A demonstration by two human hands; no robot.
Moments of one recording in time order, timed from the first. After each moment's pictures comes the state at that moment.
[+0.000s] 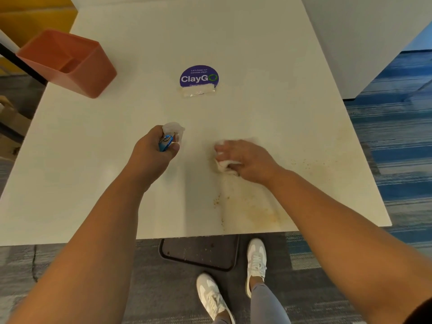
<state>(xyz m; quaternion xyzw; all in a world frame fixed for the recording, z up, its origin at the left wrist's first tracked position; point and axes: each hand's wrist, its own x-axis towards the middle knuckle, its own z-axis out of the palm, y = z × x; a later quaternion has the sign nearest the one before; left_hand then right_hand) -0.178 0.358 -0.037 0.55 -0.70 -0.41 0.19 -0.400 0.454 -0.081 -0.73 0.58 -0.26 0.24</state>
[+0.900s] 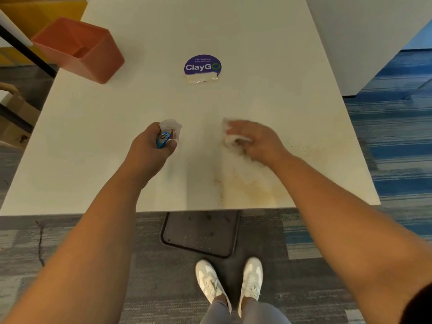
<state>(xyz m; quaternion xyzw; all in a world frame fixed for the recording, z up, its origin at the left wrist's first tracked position) -0.149 0.400 -0.029 0.55 -0.69 -0.42 0.20 -0.414 0.471 -0.085 -0.62 0.68 -0.31 0.25</state>
